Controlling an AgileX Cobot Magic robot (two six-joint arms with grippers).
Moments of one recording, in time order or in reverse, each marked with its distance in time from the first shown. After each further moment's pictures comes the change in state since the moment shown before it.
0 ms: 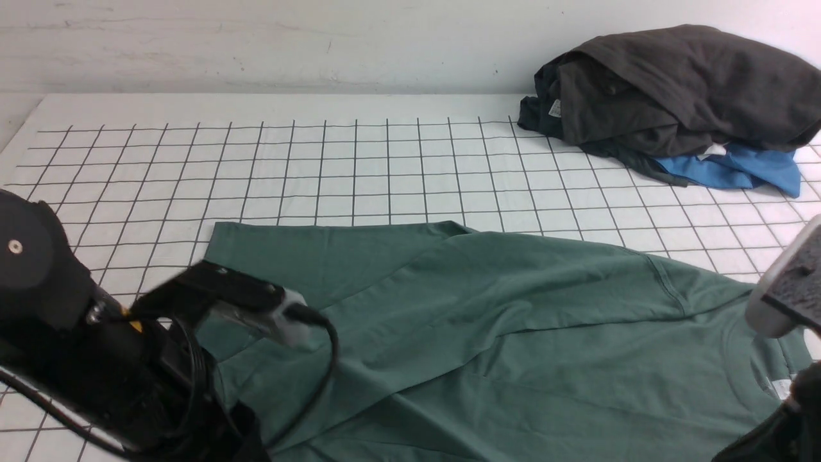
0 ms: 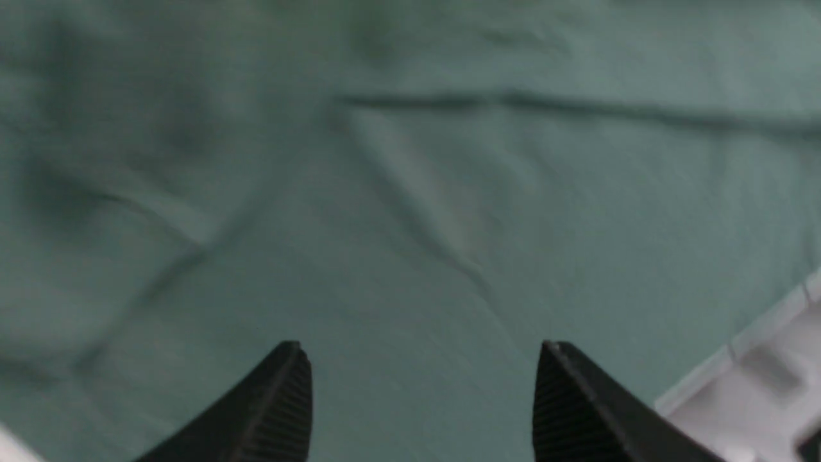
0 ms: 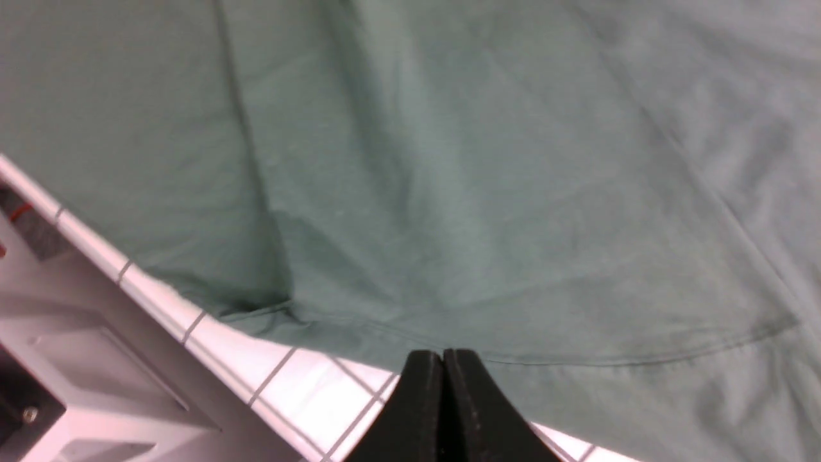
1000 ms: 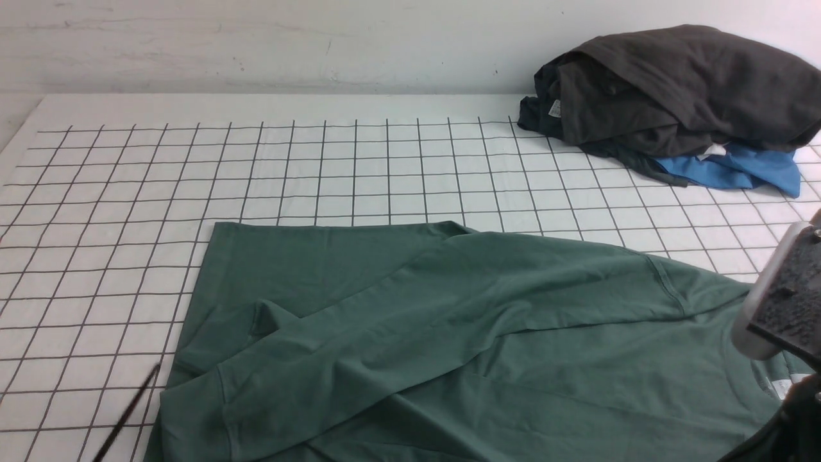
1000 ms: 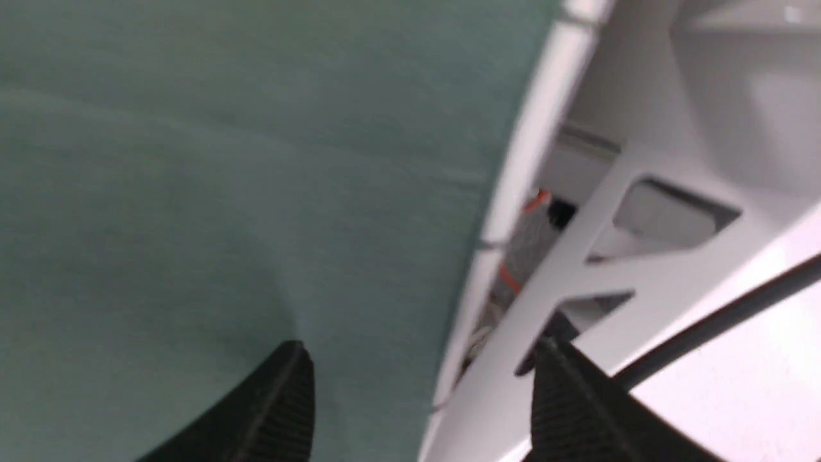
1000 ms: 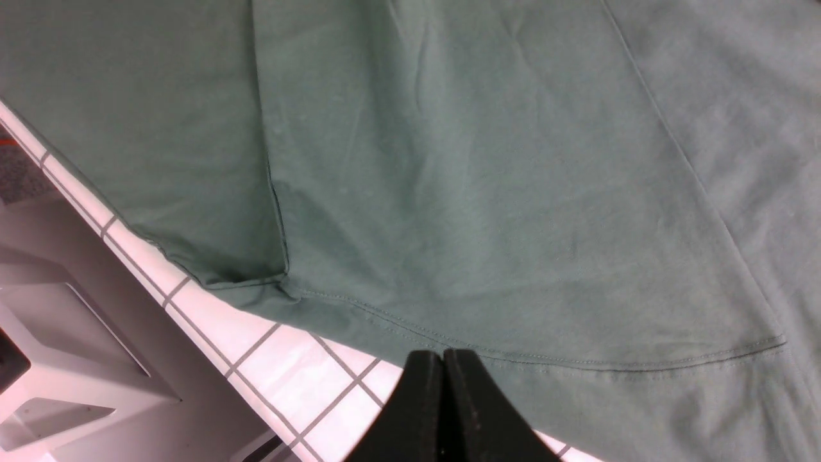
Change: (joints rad) right arm 0.057 0.000 -0.001 -0.062 0.003 -0.004; left arm -0.704 0.082 0.281 0.281 -0.174 -0.159
